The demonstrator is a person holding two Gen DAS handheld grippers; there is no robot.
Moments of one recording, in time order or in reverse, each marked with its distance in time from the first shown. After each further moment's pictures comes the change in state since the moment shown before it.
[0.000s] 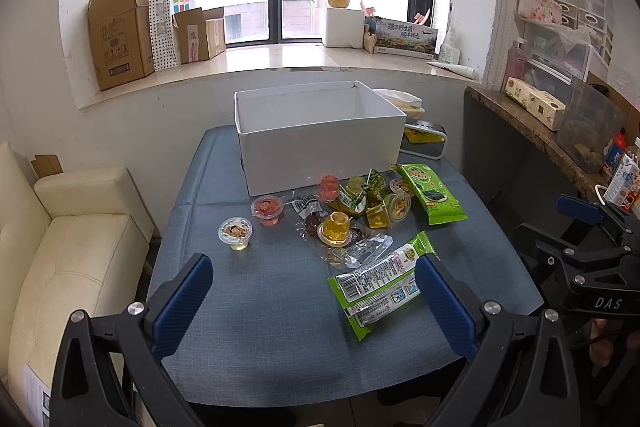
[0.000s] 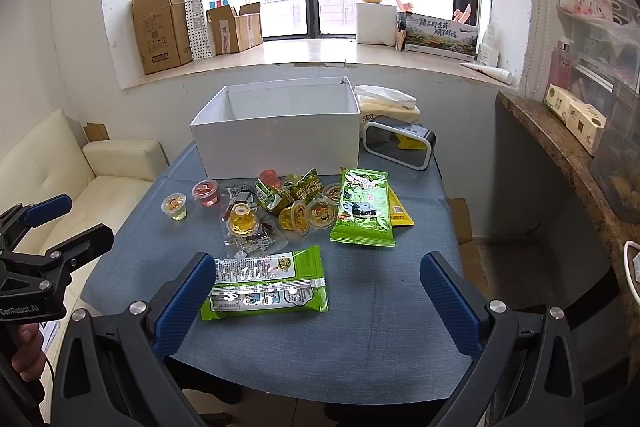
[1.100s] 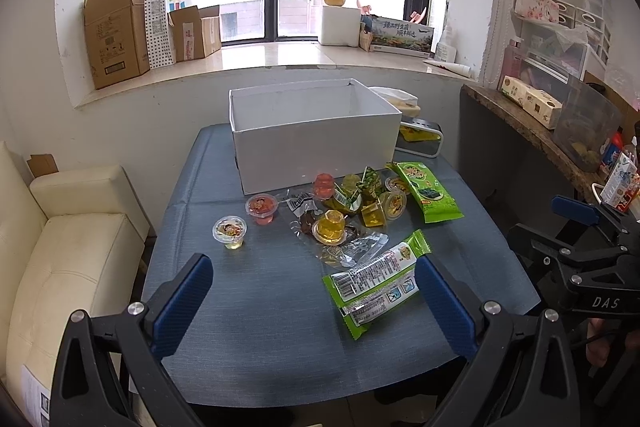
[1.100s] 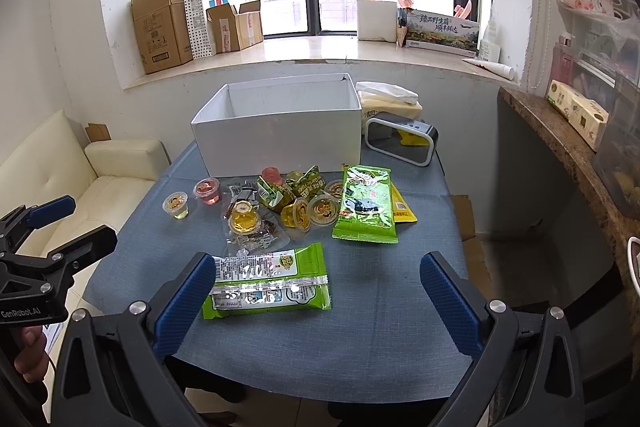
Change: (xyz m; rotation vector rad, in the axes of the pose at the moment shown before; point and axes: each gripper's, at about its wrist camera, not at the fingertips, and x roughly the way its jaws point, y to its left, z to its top) left arm 0.003 -0.002 -0.002 -0.002 0.008 -0.023; right arm 0.002 -0.002 -0.002 0.014 0.006 0.017
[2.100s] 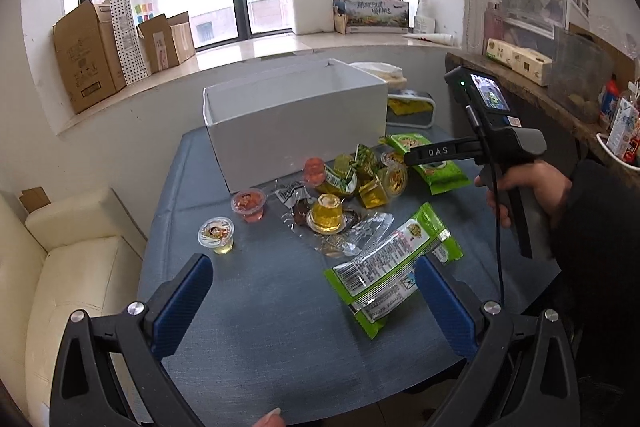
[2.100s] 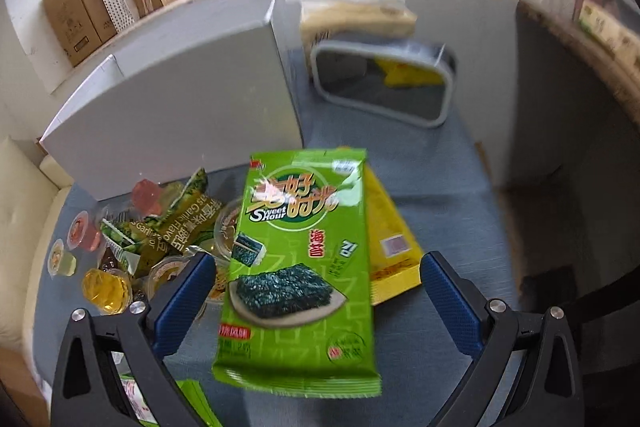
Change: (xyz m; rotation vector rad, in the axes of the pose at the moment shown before) left arm 0.037 -0.010 -0.015 0.147 0.024 0.001; right arm 0.225 -0.085 0.042 0.158 0.252 0.001
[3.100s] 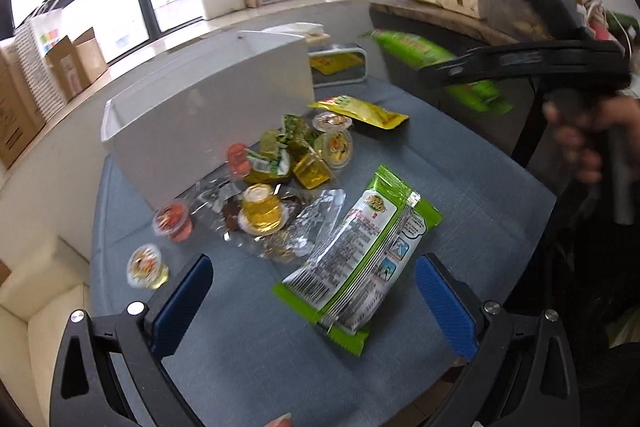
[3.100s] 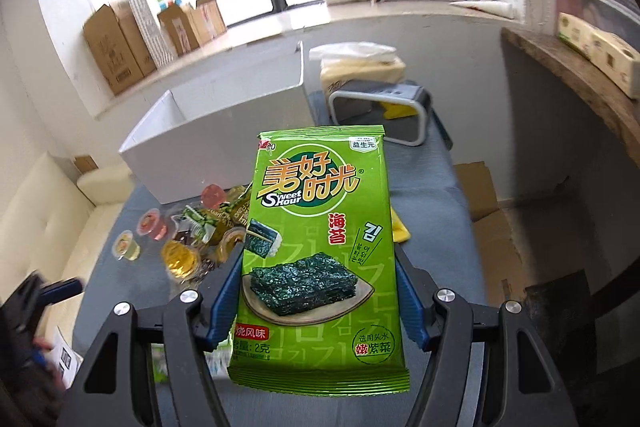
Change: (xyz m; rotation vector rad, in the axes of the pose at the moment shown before) left arm 0.068 -0.032 0.004 0.263 0.094 -0.202; right arm -0.120 -0.006 -0.050 0.007 -0.179 0.079
